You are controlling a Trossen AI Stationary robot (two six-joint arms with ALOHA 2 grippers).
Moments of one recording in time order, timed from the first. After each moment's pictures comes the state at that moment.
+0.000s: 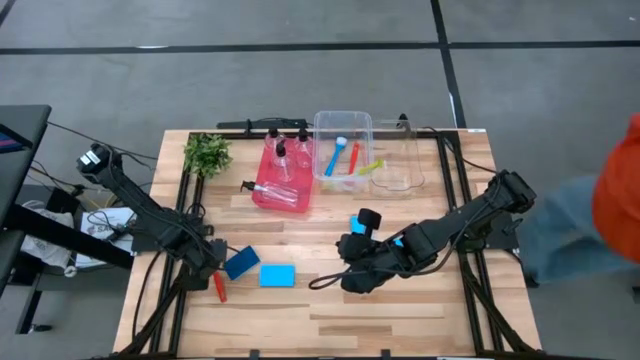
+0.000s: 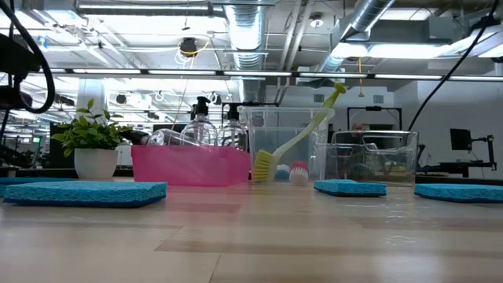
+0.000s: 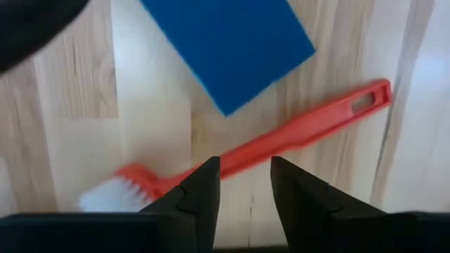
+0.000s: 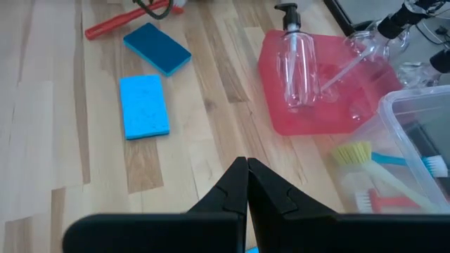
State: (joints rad) left arm -0.75 1.00 0.54 -0.92 -0.01 -0.71; right arm 0.49 1.52 1.50 -0.83 0.68 0.47
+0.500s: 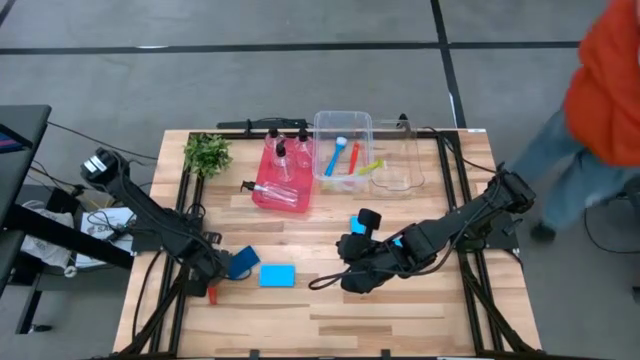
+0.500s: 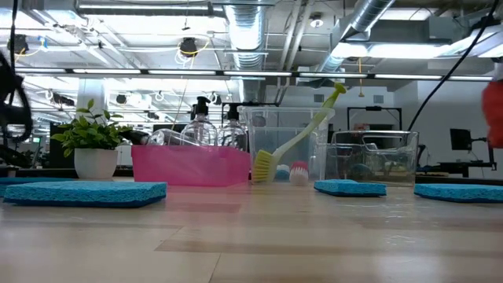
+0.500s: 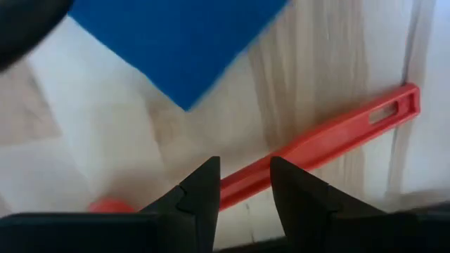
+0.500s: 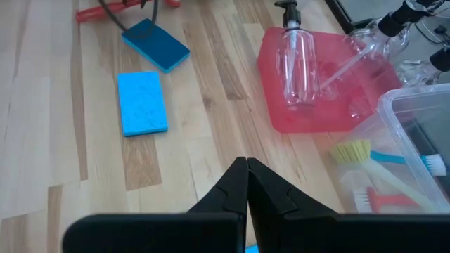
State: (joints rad) left arm -0.75 1.19 0.53 -0.85 0.08 -0.52; right arm 0.49 1.52 1.50 -0.84 0.68 0.47
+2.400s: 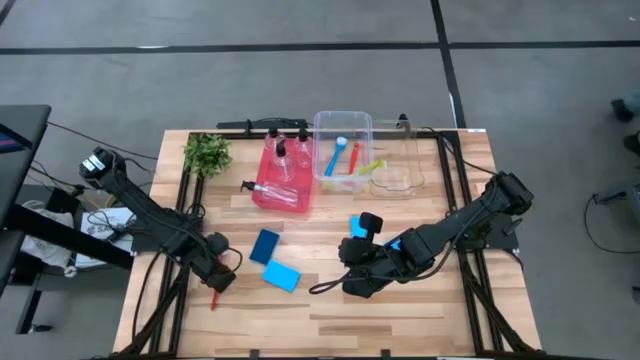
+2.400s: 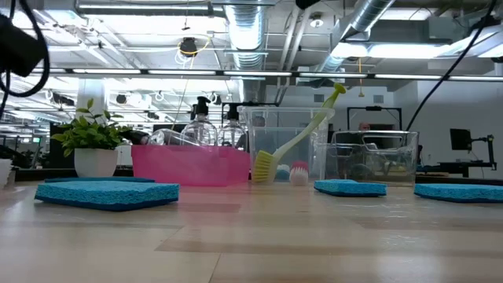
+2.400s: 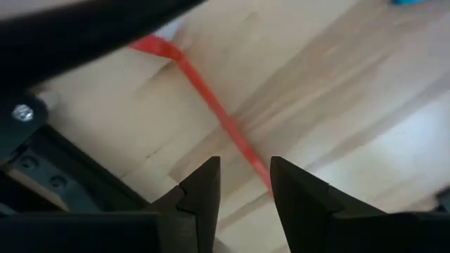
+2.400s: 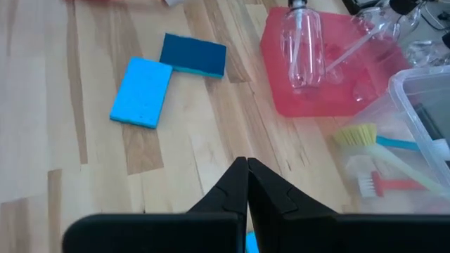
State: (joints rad) left arm -0.74 1.14 0.70 -0.96 0.05 -1.59; right arm 0.51 1.55 1.50 -0.89 0.67 0.53
